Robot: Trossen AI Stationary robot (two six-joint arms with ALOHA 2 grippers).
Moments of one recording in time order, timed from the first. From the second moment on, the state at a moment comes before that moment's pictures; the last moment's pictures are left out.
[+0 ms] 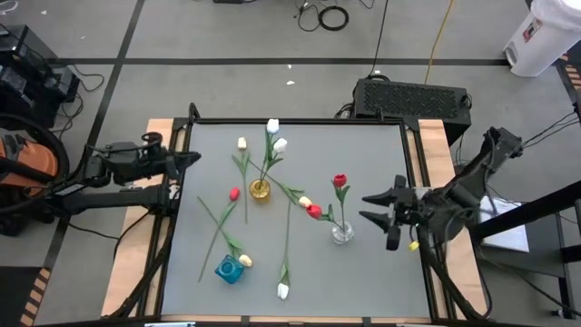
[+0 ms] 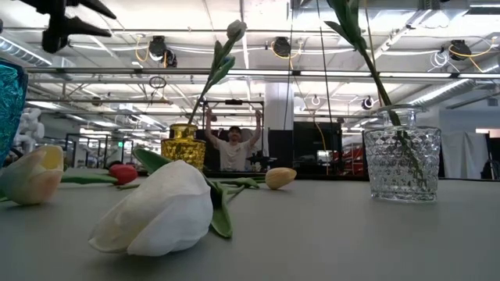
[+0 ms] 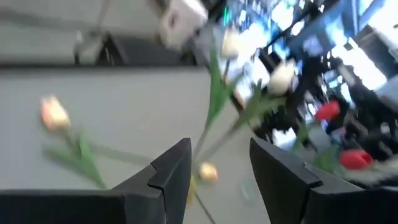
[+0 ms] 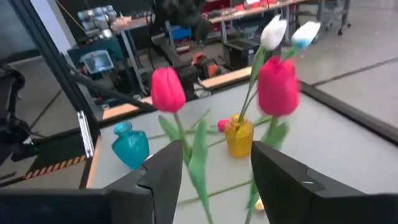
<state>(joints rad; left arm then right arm) 0.17 0.31 0.75 -0.74 -0.22 -0.86 0.77 0.90 0.86 -0.35 0.97 0.58</state>
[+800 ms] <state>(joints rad) 0.11 0.77 0.75 -0.93 0.13 -1.28 0.77 0.71 0.86 -0.35 1.02 0.42</state>
